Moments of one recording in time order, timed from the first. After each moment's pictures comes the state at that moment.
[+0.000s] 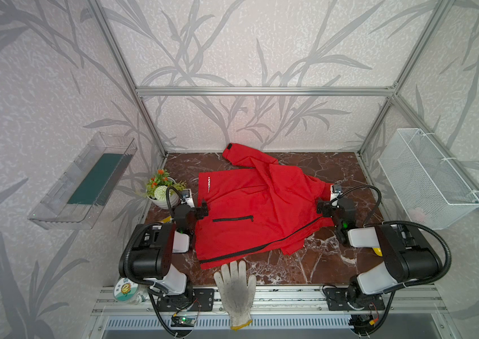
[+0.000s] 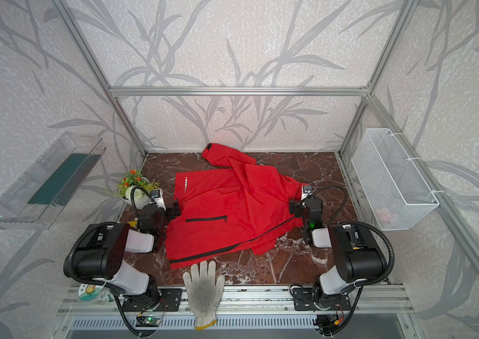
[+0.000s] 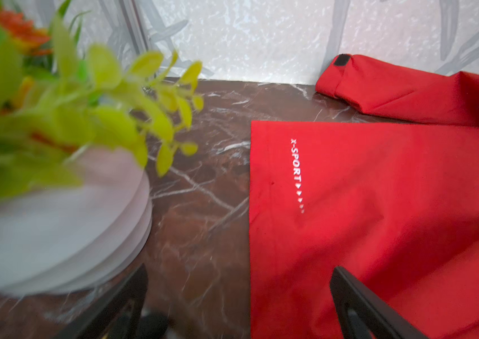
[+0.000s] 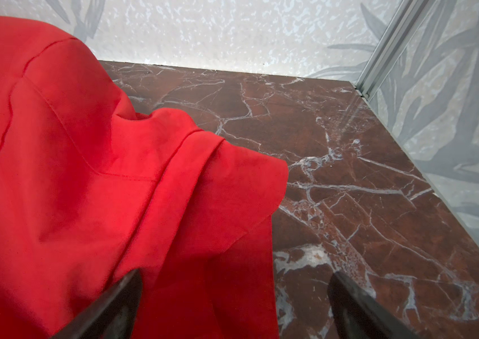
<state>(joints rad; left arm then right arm) 0.04 1.57 0.33 0.92 -0.12 -0.04 0.10 1.55 0.36 0.79 0.17 -0.02</state>
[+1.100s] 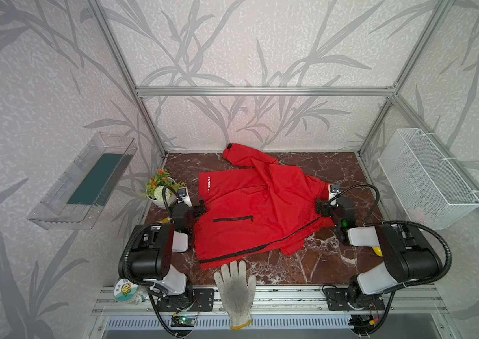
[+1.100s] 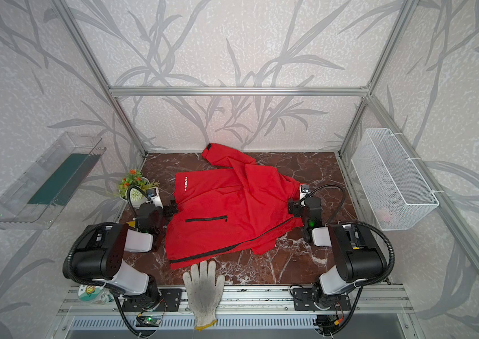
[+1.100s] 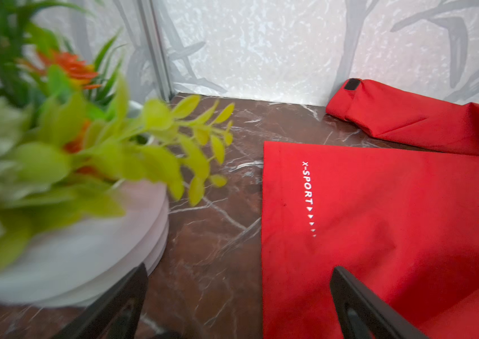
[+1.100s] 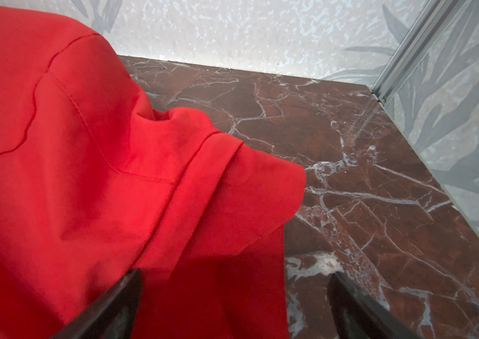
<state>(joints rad) 0.06 1.57 0.26 1.02 -0.09 -0.04 0.11 1.55 0.38 0.76 0.12 -0.05</state>
